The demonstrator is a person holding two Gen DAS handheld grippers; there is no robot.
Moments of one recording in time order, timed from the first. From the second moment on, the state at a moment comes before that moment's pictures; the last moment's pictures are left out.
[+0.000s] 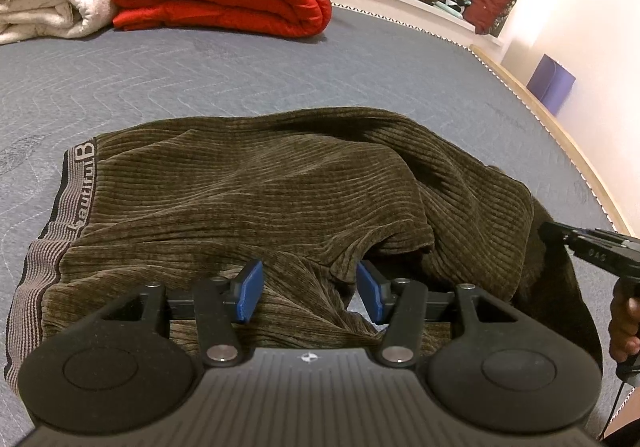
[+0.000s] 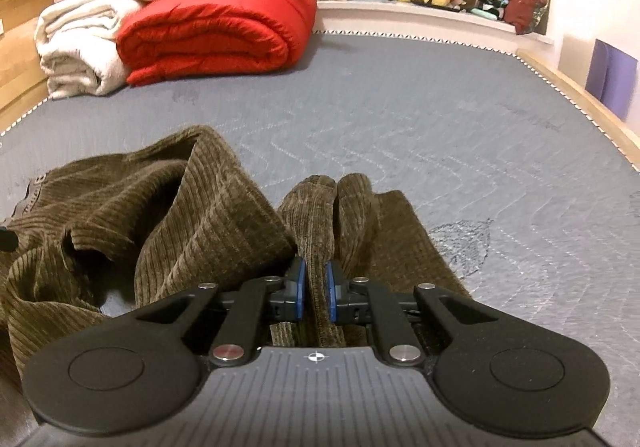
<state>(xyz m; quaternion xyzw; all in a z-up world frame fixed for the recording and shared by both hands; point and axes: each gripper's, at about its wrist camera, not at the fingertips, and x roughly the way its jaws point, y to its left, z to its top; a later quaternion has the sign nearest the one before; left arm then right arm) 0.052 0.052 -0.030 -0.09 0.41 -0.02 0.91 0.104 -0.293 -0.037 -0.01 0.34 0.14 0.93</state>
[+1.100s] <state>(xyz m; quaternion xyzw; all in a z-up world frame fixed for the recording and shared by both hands) 0.048 0.028 -0.026 -0.09 0.41 -0.05 0.91 0.038 -0.393 -0.006 0.04 0.33 0.00 0.94</state>
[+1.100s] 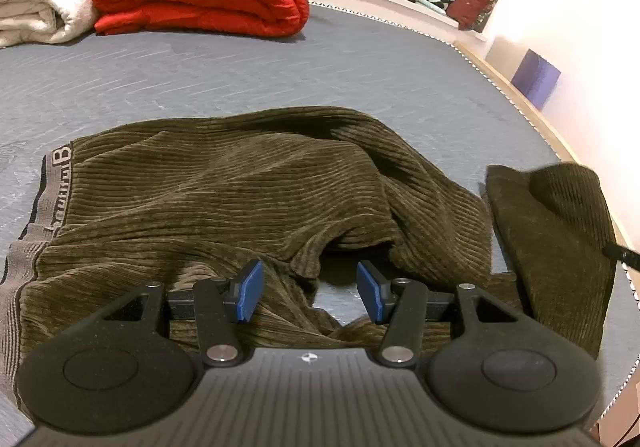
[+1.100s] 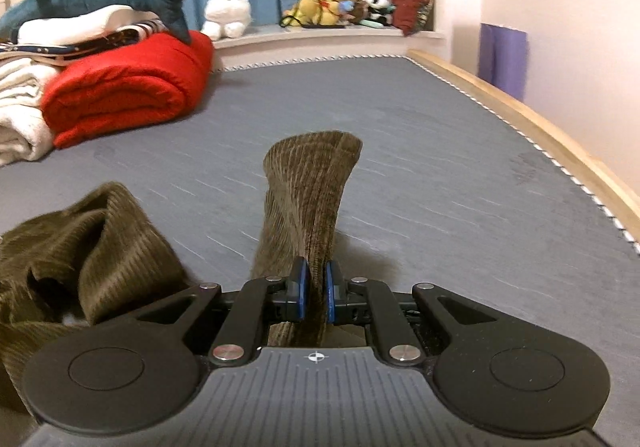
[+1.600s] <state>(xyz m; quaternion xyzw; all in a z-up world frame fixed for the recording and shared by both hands) 0.044 0.013 -0.017 -0.10 0.40 -0.07 0.91 -0.001 -0.464 -0.046 0.05 0.46 -0.12 0.88</state>
